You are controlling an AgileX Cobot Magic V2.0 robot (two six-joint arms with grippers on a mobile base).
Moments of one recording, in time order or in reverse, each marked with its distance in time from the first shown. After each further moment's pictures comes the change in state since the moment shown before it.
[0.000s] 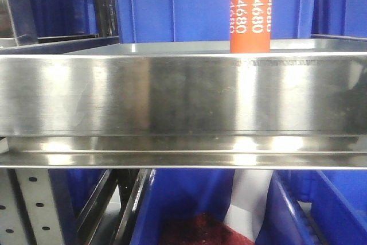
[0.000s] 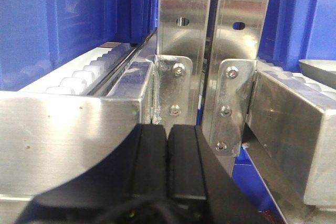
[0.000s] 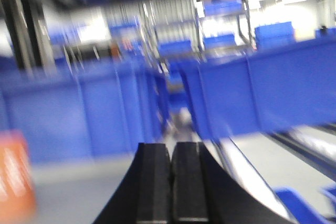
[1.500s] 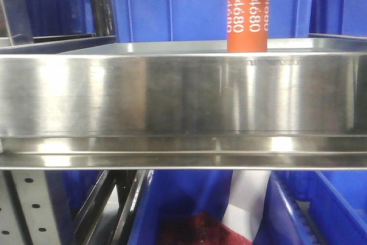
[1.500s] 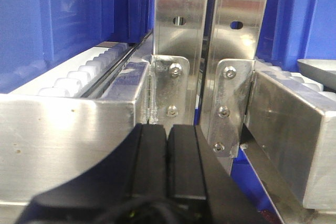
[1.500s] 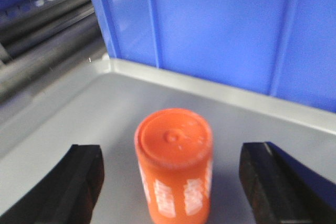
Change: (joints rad) left arm 0.000 0.000 0.000 0.000 0.000 0.000; right arm 0.552 1.220 -0.812 -0.191 0.281 0.155
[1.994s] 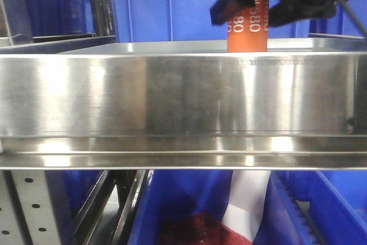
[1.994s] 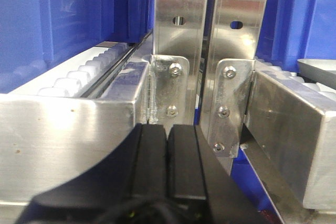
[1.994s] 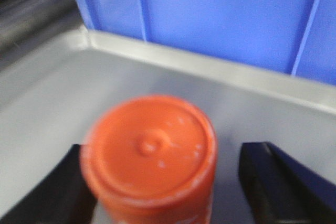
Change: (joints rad) left arm 0.000 0.000 0.000 0.000 0.000 0.000; right arm -0.020 0.156 -0.002 0.000 -0.094 0.000
